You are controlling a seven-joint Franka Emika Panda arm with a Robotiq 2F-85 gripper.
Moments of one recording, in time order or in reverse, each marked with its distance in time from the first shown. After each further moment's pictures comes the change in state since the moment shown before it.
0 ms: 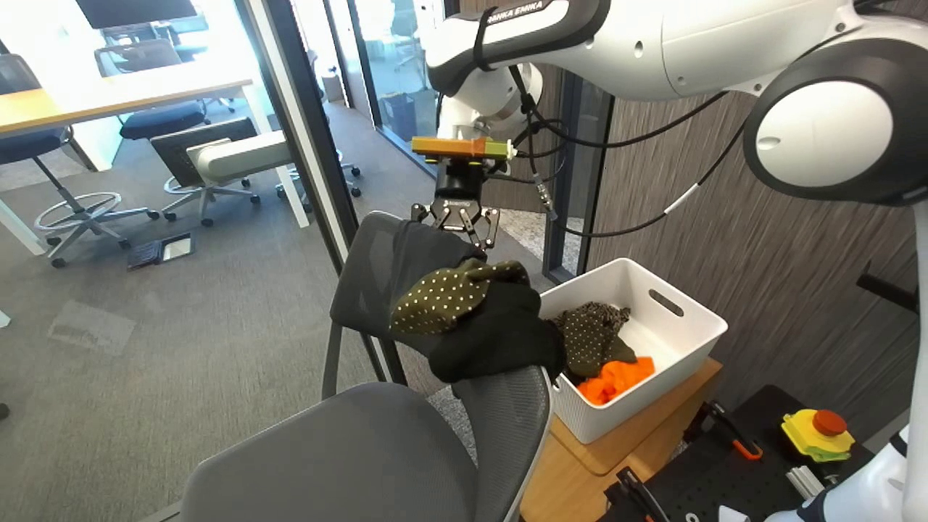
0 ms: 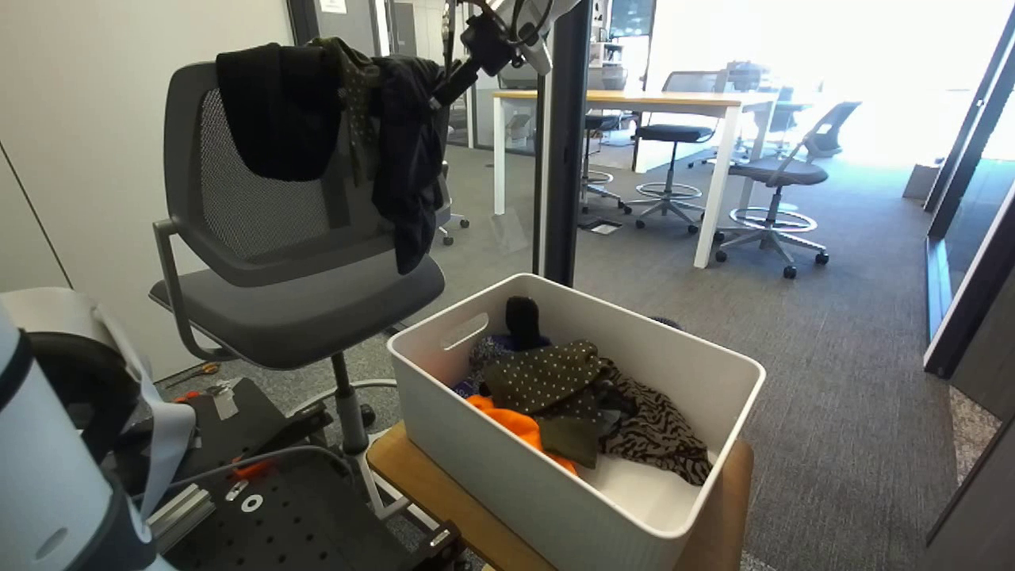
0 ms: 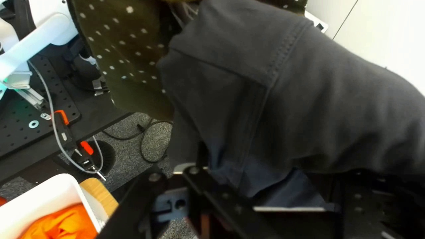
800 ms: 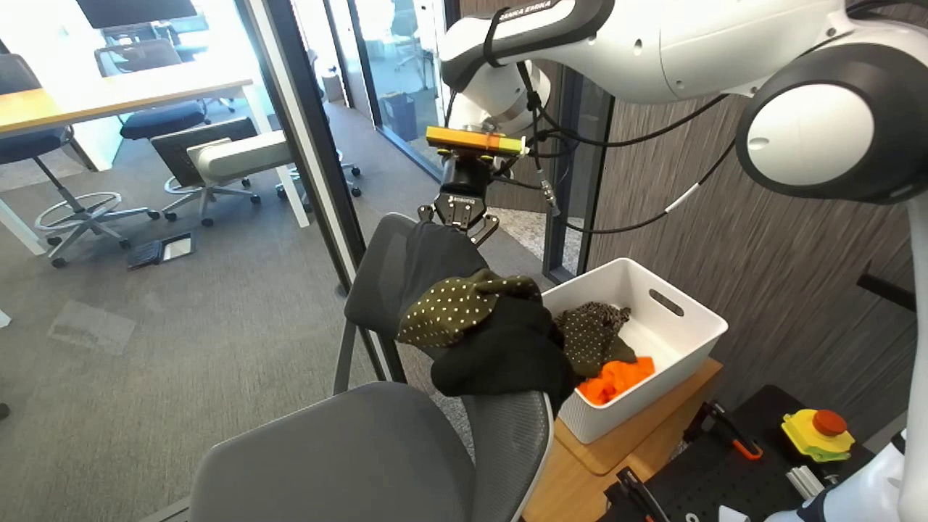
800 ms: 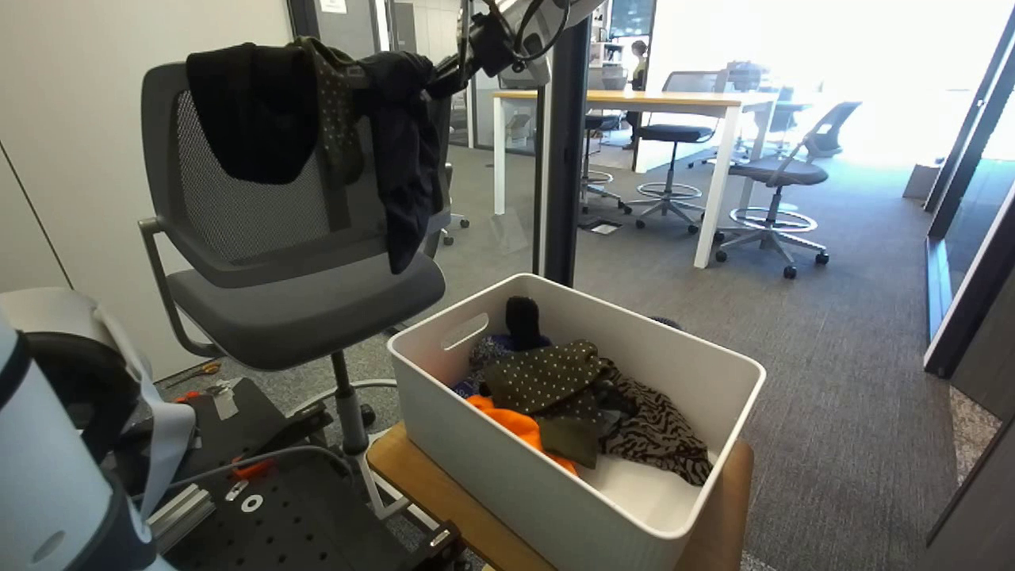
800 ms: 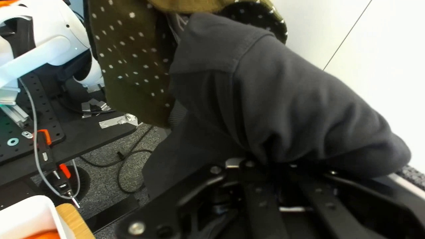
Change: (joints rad) arm -0.027 0.015 -0.013 0.001 0.116 -0.081 -0.100
